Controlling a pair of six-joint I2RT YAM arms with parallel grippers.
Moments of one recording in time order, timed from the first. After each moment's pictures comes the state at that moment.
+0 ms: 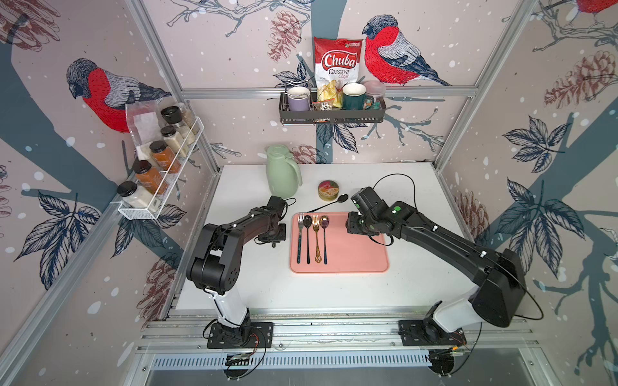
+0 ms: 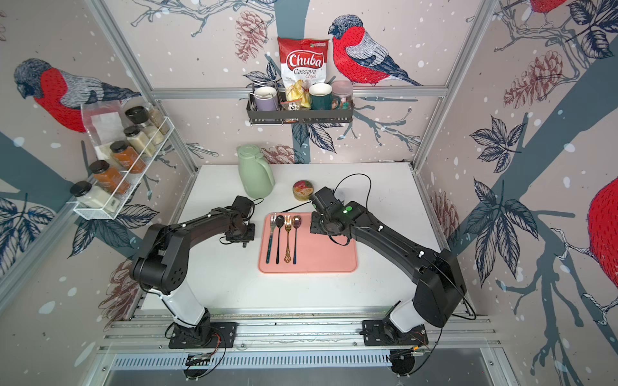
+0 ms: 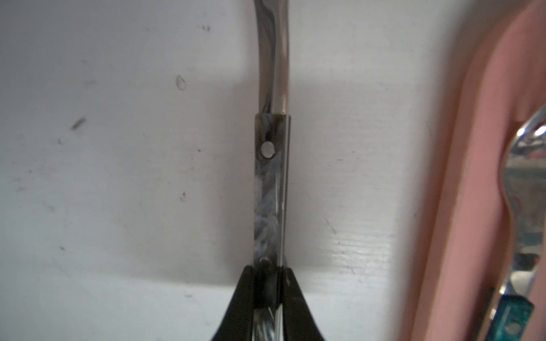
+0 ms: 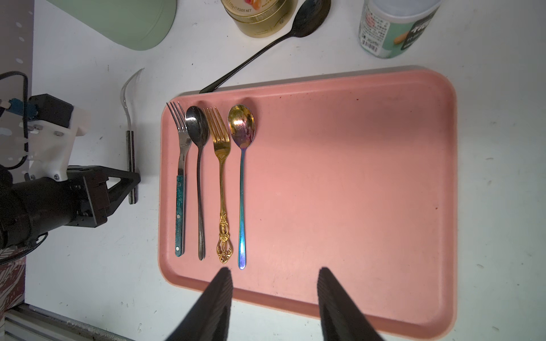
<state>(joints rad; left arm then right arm) -0.28 1.75 1.03 -0.59 -0.10 -0.29 0.78 1.50 1.29 -0.79 0.09 0.71</state>
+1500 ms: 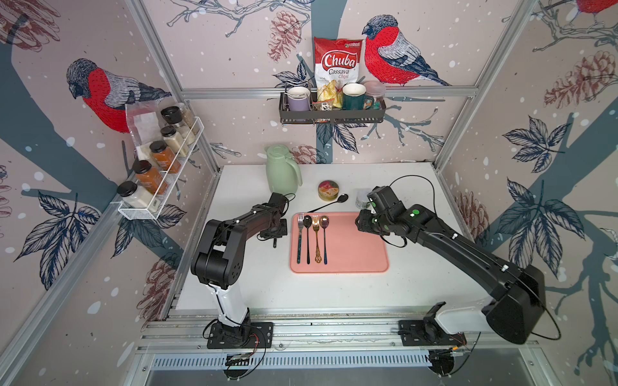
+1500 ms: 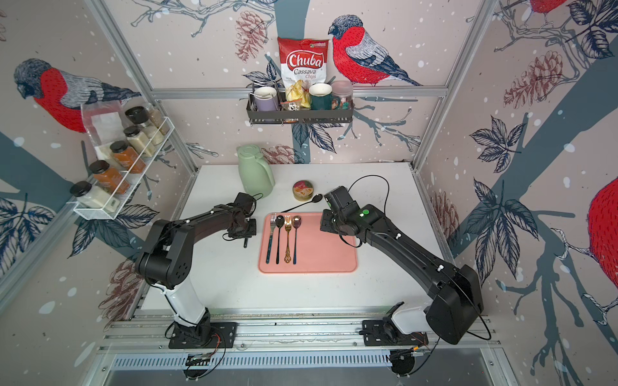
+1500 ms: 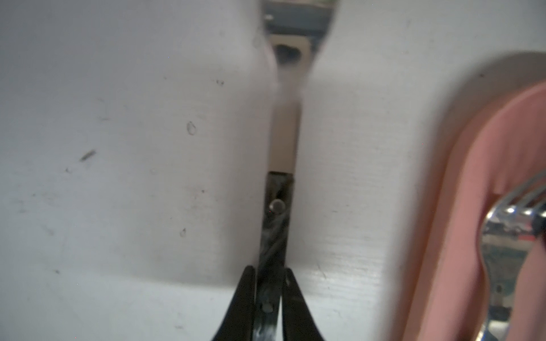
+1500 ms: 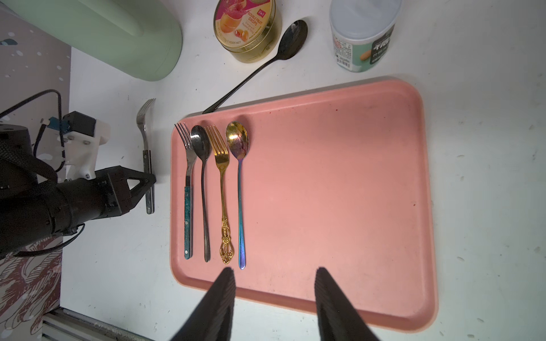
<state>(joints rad) -0.27 1.81 1.09 -0.57 -0.11 -0.37 0.69 1.36 1.20 -0.76 0.03 0.71</state>
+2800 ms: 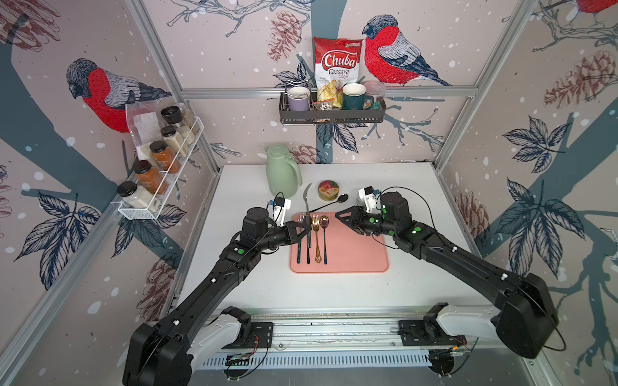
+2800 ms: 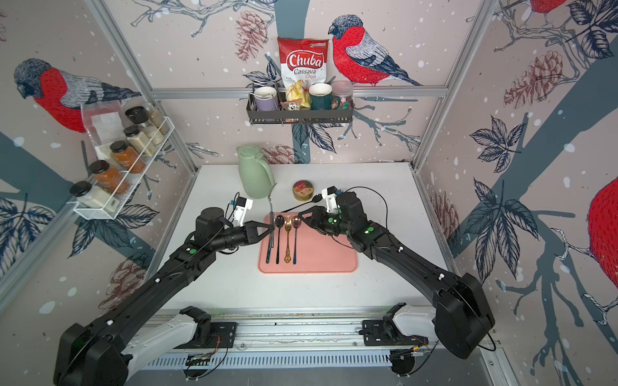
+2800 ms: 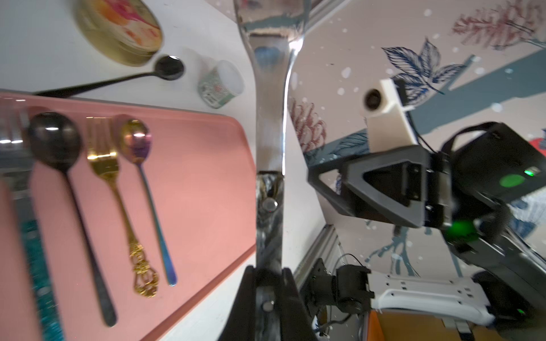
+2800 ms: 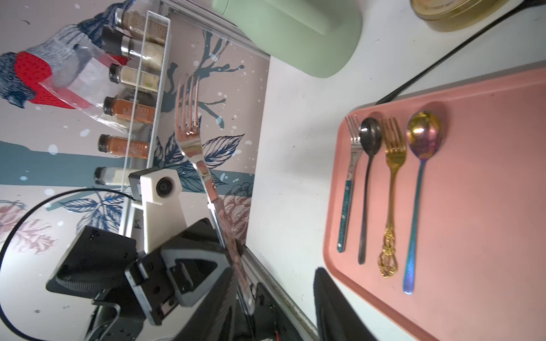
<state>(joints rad) -0.43 1.03 0.67 0.00 0.70 -0.74 0.67 1.29 0.90 0.00 -0.48 0.98</state>
